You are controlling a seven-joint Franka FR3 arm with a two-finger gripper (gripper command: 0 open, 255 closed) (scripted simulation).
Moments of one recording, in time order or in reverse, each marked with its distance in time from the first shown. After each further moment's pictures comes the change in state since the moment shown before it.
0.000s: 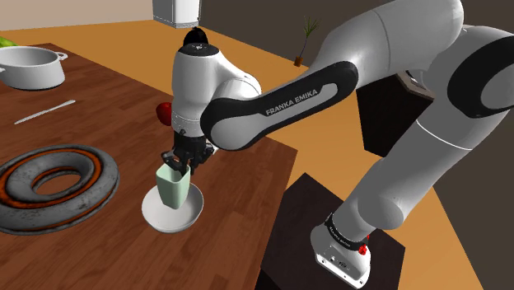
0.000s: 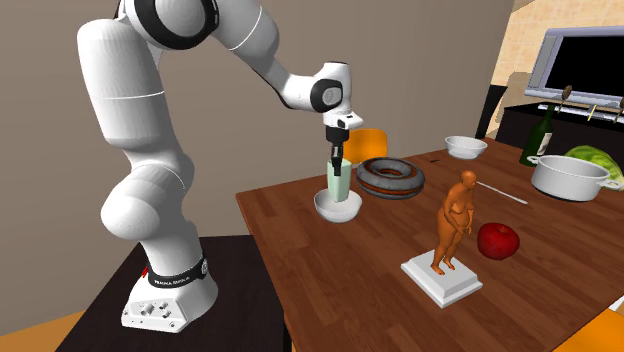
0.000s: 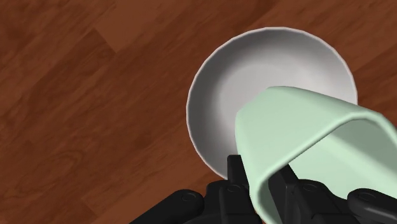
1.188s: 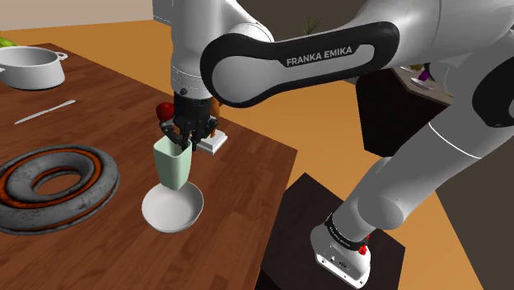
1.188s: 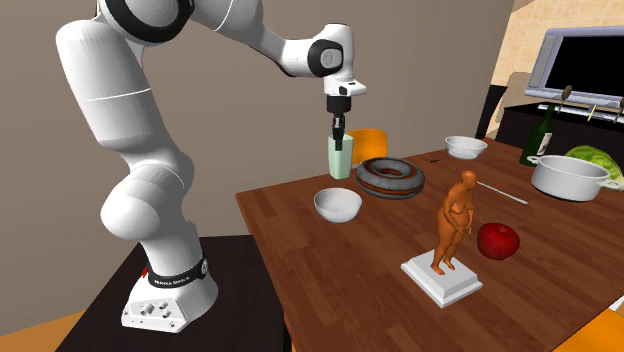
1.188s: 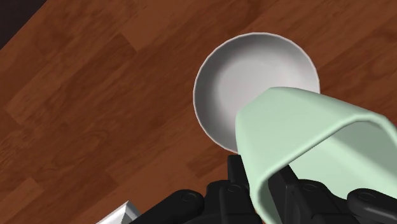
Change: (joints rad) arm -0.003 -0.113 -0.014 0.139 0.078 -0.232 -0.063
